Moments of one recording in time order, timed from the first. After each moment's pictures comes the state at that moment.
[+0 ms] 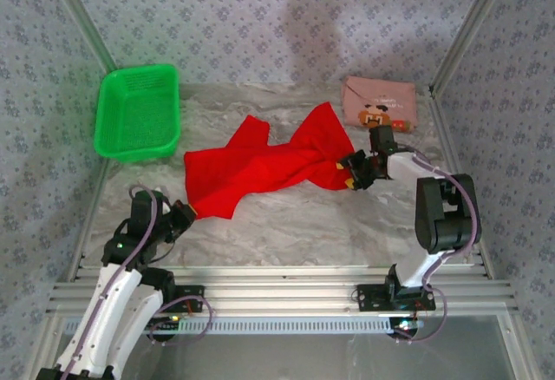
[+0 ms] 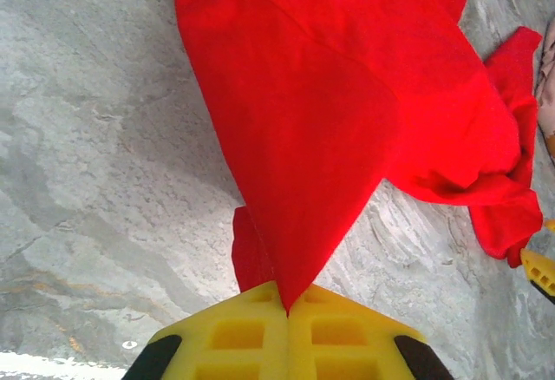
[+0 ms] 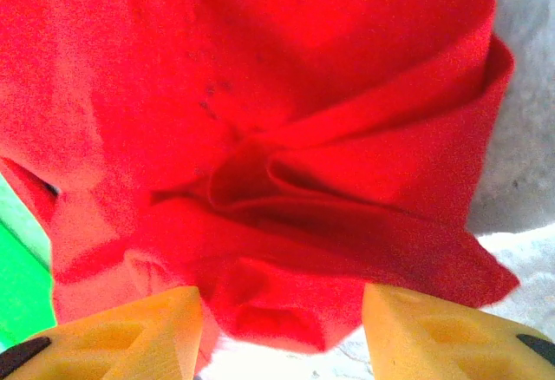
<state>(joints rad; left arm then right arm) -0.21 0.52 0.48 -0.75 0.17 -0.90 0.09 1.67 0.96 -0.38 -0.44 1.09</state>
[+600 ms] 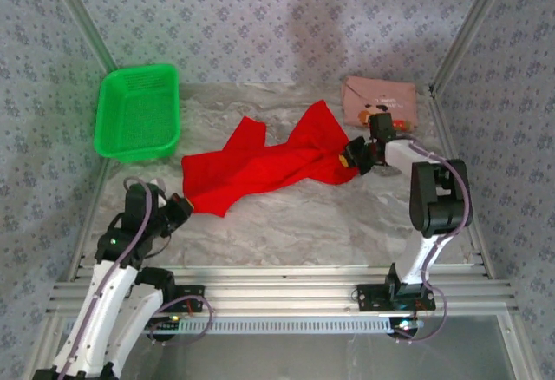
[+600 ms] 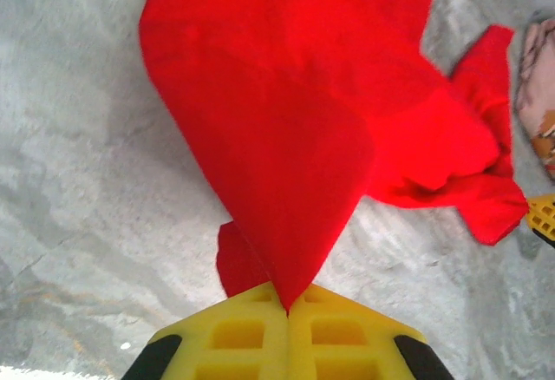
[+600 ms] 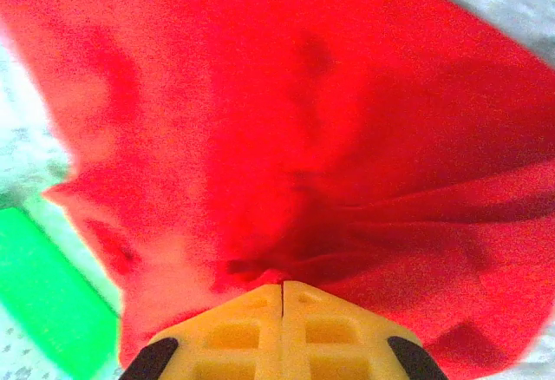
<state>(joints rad) -0.20 0.59 0.64 -0.80 0.16 -0.83 0.08 1.78 1.16 -0.38 -0.46 1.09</state>
